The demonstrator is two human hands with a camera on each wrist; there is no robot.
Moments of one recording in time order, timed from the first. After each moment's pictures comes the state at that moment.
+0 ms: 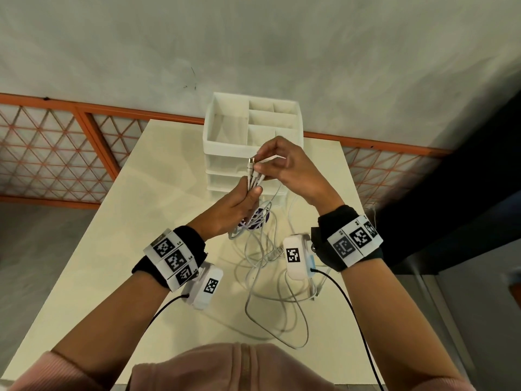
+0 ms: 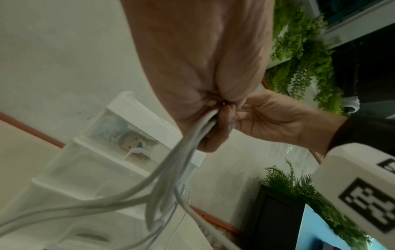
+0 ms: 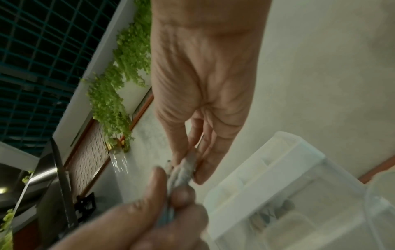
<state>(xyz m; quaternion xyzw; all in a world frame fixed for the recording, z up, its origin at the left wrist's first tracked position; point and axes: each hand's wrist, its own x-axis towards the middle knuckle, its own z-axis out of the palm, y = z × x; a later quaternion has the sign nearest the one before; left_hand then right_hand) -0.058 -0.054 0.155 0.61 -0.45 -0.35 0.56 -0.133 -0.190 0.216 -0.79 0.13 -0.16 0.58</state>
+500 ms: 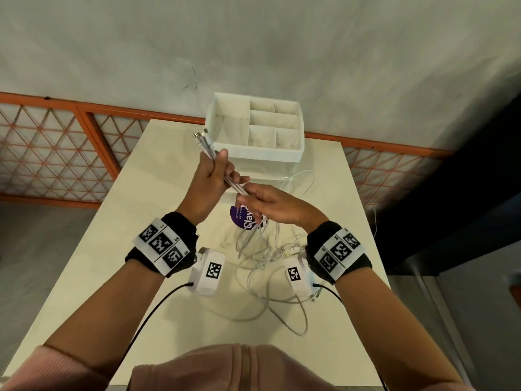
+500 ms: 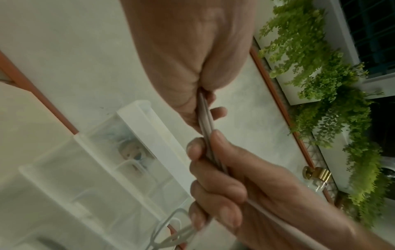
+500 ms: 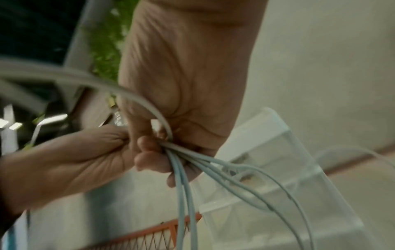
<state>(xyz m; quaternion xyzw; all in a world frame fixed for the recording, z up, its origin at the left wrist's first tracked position) -0.026 -0.058 0.168 0.55 -0.30 -0.24 0.74 -0.135 -0.172 0.175 -0.88 0.07 0.05 0.47</state>
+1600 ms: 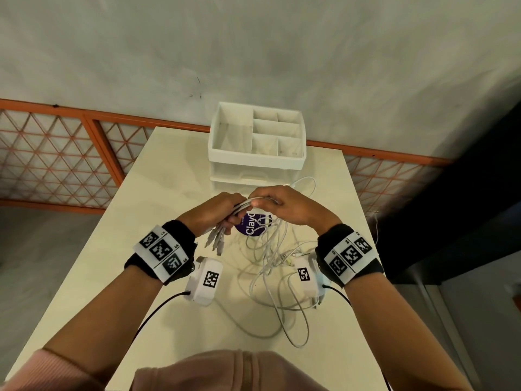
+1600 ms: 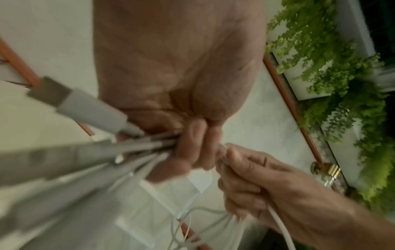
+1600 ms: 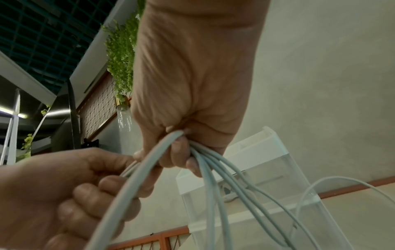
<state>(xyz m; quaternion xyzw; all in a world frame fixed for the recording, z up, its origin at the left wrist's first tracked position) -0.034 -0.043 0.174 0.71 -0.31 -0.45 0.44 -0.137 -0.193 0.178 -0.91 0.05 0.02 0.41</state>
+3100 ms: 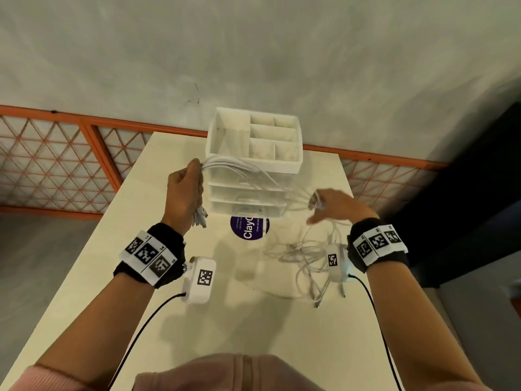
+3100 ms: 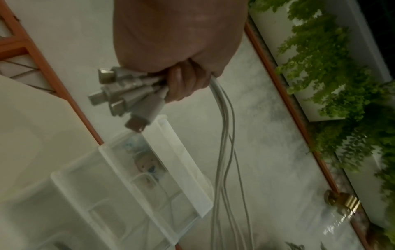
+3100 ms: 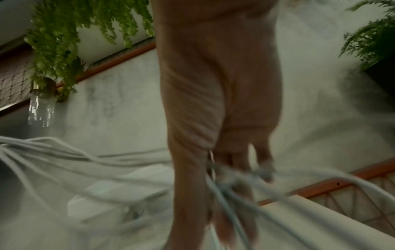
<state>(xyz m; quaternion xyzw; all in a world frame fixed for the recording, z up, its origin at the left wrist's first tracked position) -0.013 -0.028 0.180 0.64 -0.14 -0.18 0.74 -0.182 -0.283 0.173 -0.91 0.31 0.12 0.23</state>
